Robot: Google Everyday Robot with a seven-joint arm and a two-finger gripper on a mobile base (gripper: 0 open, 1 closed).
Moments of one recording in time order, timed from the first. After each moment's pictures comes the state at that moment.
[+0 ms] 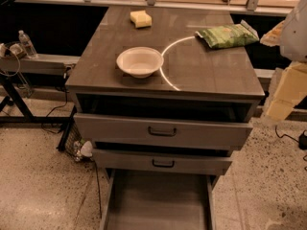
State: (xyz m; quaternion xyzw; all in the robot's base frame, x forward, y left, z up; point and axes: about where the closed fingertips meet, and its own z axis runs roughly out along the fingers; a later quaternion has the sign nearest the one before) arm 0.438 -0.216 0.979 -0.60 0.78 -0.04 0.16
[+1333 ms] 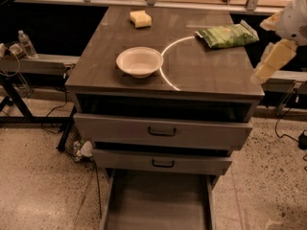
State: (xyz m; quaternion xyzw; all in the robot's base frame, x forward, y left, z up) arm 0.577 -0.271 0.949 -0.56 0.78 0.01 0.26
